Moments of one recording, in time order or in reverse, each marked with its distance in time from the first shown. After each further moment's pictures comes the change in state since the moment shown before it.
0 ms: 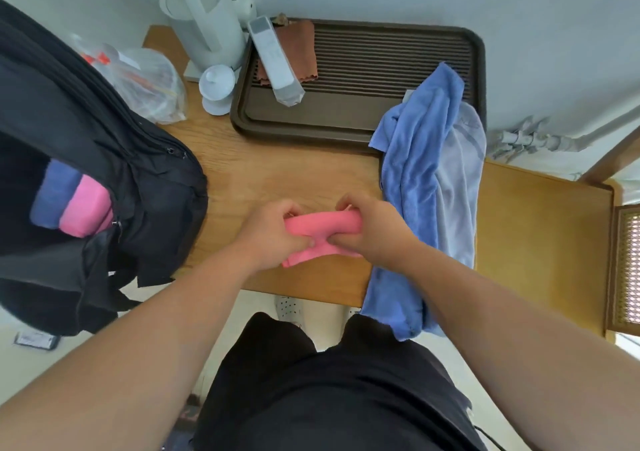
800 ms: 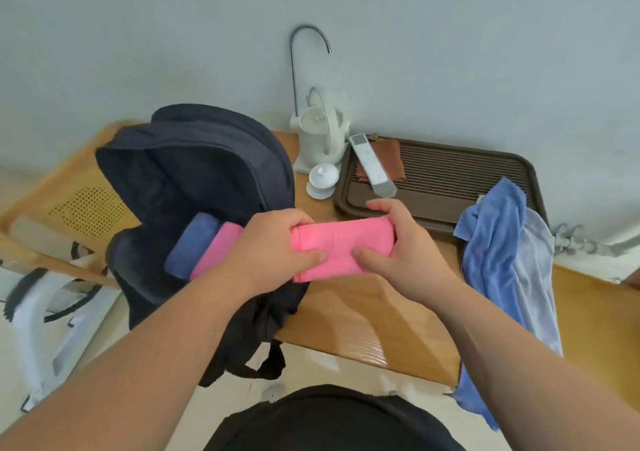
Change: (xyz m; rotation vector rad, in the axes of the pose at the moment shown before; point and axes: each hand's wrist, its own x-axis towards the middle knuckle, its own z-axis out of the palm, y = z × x) left_hand -0.089 -0.036 -0.211 0.138 0.288 0.320; right_hand 0.004 -0.208 0.021 0.123 0.213 -0.195
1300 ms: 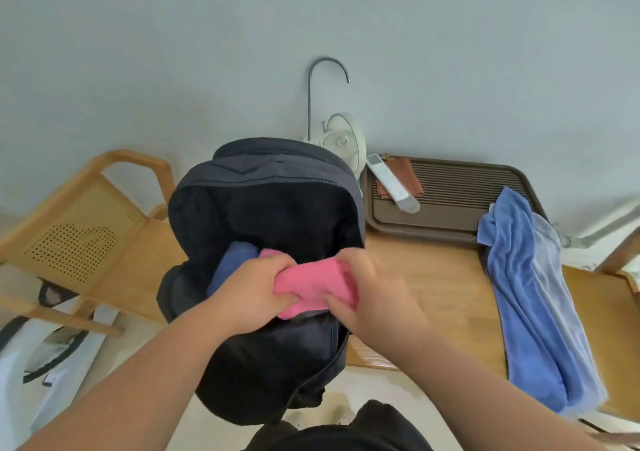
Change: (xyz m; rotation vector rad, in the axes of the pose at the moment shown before) left_hand -0.017 -0.144 -0.079 -0.008 -0.245 0.072; right_hand -0.010 -0.106 0.143 -0.354 0.115 -0.170
